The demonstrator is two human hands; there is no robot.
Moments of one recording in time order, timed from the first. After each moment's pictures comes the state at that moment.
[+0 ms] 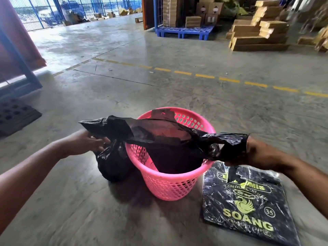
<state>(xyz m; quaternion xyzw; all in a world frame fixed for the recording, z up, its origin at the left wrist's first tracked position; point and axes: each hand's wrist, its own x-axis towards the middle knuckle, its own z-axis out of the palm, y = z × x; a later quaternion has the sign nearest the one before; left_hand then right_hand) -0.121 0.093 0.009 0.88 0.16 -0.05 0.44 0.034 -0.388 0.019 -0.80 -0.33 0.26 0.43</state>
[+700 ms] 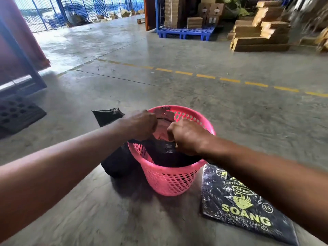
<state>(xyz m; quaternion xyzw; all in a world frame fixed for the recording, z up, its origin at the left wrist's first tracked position) -0.052 -0.056 0.067 1.00 0.00 -0.07 -0.05 -0.028 -0.233 0.069 -0.90 -0.43 0.04 0.03</state>
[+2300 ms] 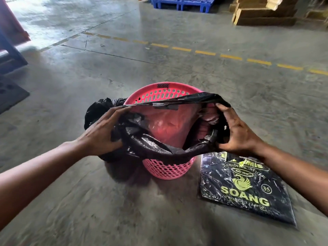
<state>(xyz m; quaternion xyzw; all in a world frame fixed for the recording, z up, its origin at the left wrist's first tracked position) -0.112 0.038 -0.052 0.97 -0.05 0.09 0.22 0.044 -0.362 -0.052 -0.89 -0.36 0.02 0.29</state>
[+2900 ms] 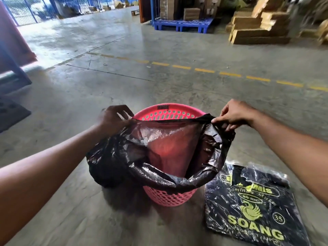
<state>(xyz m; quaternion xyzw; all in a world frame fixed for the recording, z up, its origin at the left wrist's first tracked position) 0.010 0.068 -0.033 0.94 0.13 0.14 0.27 0.161 -0.310 0.015 -0.95 -0.10 0.19 0.24</state>
